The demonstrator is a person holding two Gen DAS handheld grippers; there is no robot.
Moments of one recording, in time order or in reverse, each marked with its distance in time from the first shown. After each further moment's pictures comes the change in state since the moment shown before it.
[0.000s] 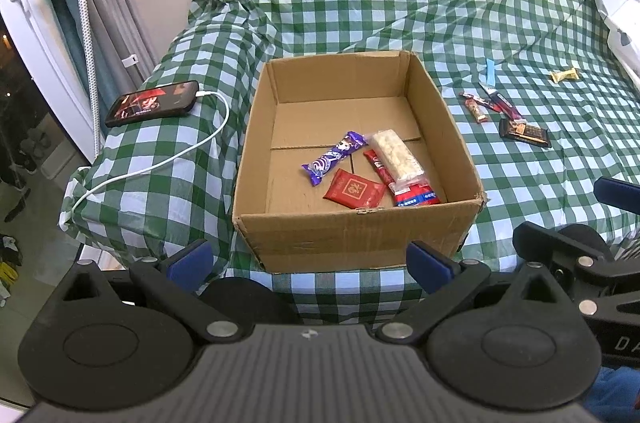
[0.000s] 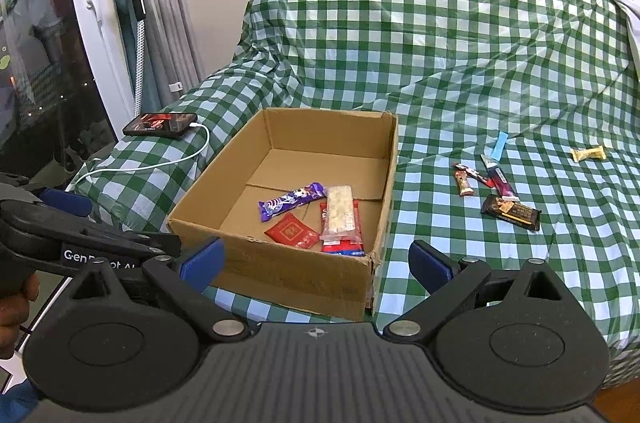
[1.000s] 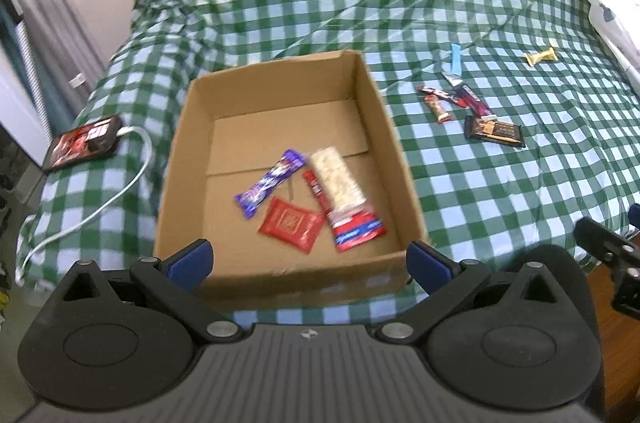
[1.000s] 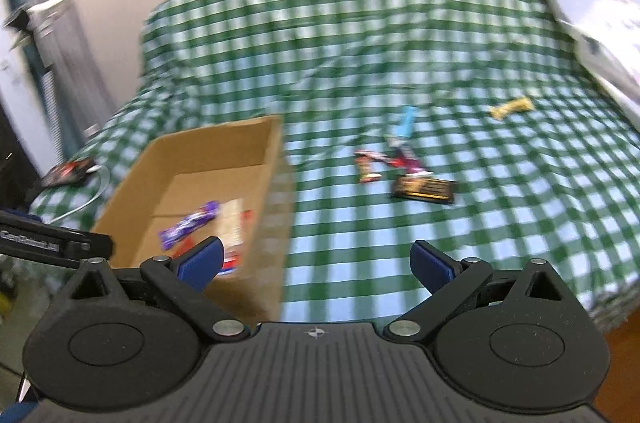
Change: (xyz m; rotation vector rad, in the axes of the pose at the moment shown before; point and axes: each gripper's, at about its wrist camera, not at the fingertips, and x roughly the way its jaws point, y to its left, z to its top) left arm 0.048 -0.082 0.073 0.095 0.074 -0.060; right arm 0.007 -0.115 -0.013 0.235 -0.019 -0.179
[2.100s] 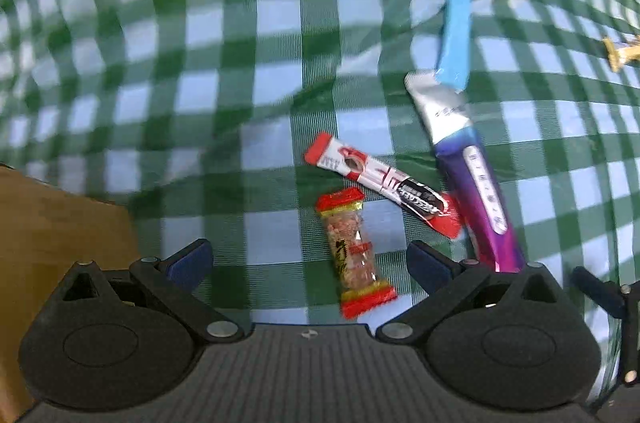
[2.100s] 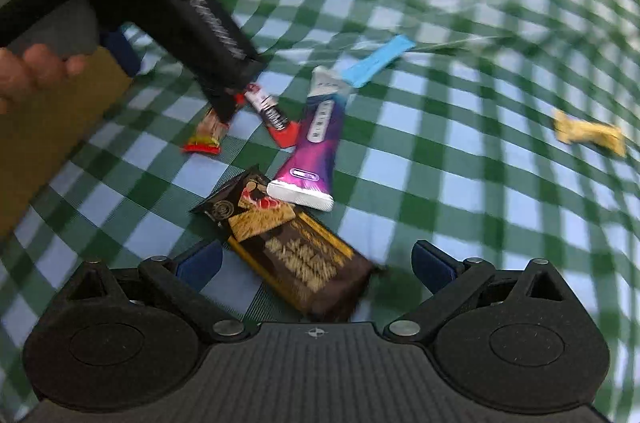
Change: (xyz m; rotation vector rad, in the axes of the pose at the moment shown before) left arm 0.396 -0.188 0.213 -0.019 0.364 -0.105; right arm 0.352 -0.168 0.050 -0.414 0.253 0.075
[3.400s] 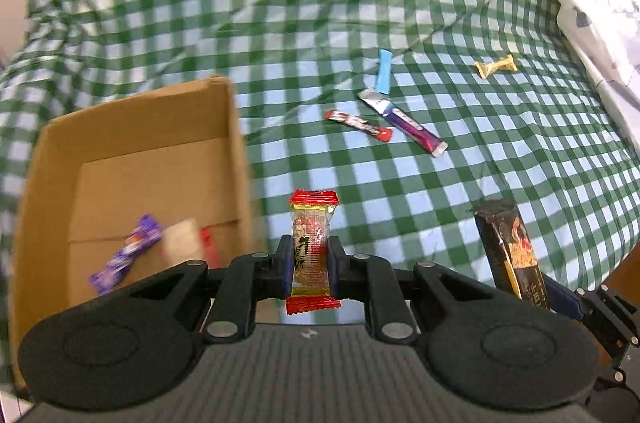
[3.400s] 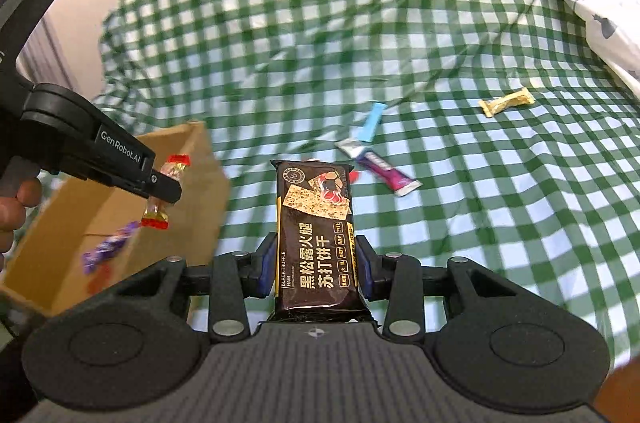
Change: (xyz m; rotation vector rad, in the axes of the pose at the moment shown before) left arm -0.243 0.073 -0.215 0.049 -0.321 -0.072; right arm -0.228 0.099 -0.047 0.398 -0.245 -0.013
